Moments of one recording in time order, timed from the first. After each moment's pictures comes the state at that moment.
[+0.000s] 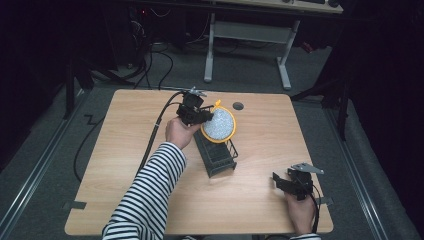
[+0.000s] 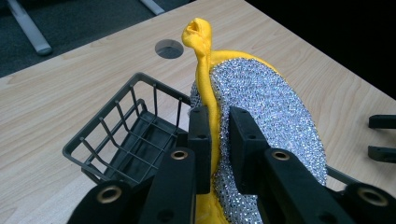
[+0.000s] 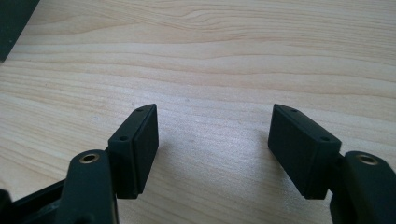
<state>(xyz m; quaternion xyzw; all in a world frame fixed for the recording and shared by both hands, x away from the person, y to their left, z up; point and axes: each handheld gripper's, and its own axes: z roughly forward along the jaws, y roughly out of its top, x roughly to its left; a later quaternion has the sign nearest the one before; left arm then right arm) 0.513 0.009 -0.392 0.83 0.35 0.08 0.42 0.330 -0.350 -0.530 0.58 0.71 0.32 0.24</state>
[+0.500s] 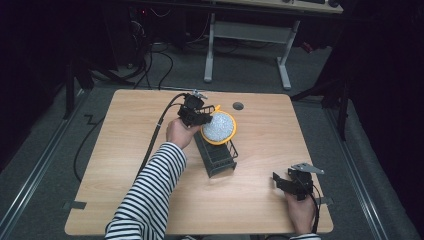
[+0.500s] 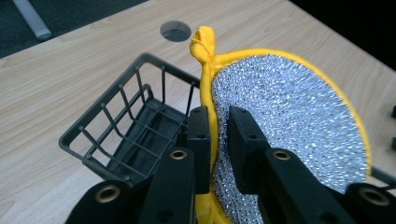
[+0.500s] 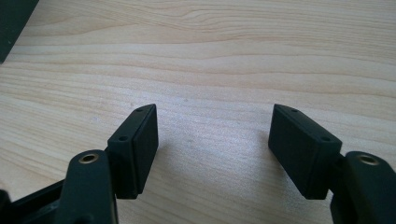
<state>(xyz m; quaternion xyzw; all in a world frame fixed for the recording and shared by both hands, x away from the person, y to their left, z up) 0.523 0.008 -0.408 0.84 0.36 0.08 0.39 0.330 -0.350 -0.530 0.58 0.71 0.32 0.24</state>
